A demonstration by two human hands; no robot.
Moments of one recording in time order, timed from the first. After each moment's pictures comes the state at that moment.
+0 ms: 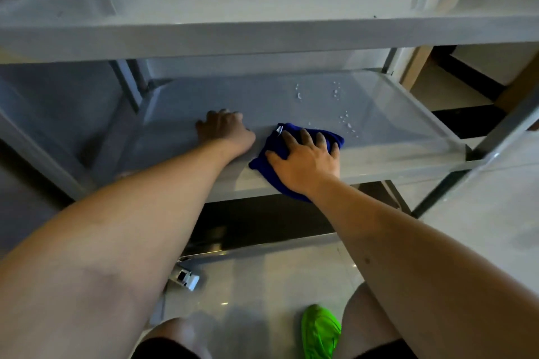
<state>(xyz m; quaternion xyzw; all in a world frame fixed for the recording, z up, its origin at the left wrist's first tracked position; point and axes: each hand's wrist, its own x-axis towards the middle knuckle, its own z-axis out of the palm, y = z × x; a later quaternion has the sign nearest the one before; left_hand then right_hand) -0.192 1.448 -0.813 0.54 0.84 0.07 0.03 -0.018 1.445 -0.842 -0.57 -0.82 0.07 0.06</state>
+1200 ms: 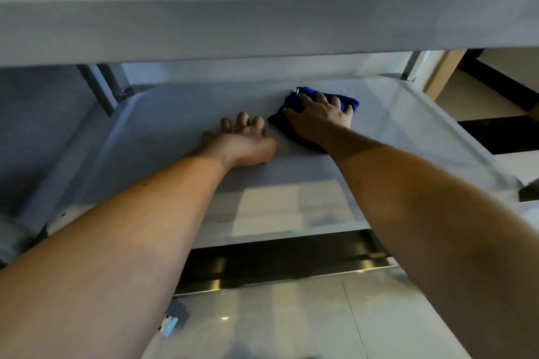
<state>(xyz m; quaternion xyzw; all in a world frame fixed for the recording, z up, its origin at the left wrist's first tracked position) -0.183 1.526 -0.832 0.58 0.79 0.01 0.18 -0.036 1.648 -0.853 -0.60 -0.80 0.06 0.06</state>
